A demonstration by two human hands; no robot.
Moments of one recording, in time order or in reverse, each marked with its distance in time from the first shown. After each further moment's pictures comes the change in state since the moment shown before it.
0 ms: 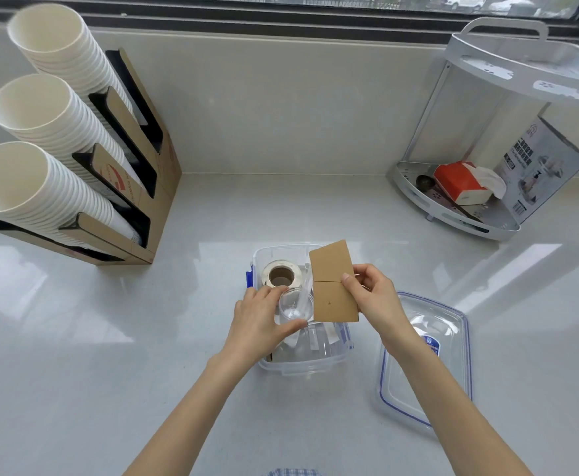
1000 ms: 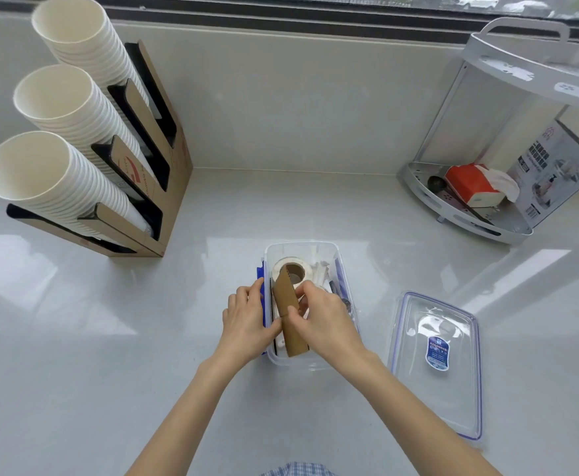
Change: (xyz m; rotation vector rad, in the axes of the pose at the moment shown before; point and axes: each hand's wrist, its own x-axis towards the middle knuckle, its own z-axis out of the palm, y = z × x) left_hand -0.009 -0.029 0.002 -0.101 0.061 -0.155; right_hand -0.024 0.002 0.072 -0.675 -0.144 -0.302
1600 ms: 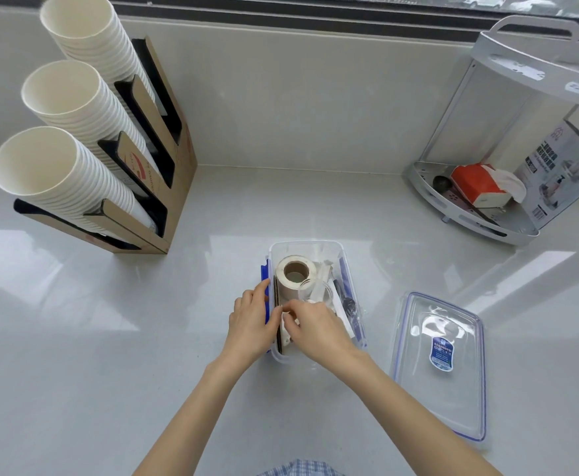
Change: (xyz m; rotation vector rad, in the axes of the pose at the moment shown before) left_hand -0.001 -0.003 0.005 -0.142 0.007 -0.040; right_hand 0.001 -0.003 0.016 -0.197 -0.217 0.025
